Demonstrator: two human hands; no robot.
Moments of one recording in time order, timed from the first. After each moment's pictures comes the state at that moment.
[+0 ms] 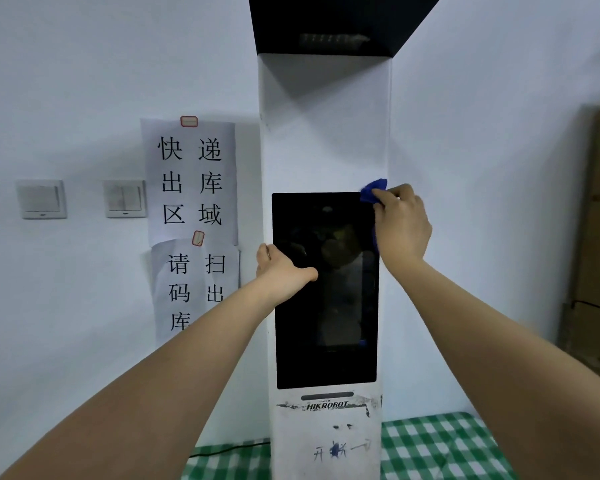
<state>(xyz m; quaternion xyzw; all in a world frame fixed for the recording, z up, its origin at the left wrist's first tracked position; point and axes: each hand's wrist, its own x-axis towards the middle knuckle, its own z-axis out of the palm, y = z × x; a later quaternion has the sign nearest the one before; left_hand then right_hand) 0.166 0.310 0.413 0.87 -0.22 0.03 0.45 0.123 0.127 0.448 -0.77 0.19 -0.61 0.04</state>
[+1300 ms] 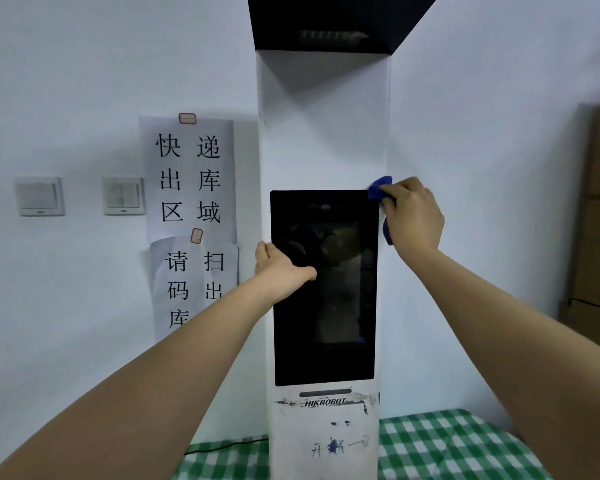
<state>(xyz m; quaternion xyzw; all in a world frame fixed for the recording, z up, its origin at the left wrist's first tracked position) 0.160 0.313 0.414 0.87 -0.22 0.02 0.43 0.109 0.110 0.456 -0.79 0.17 -0.59 0.04</state>
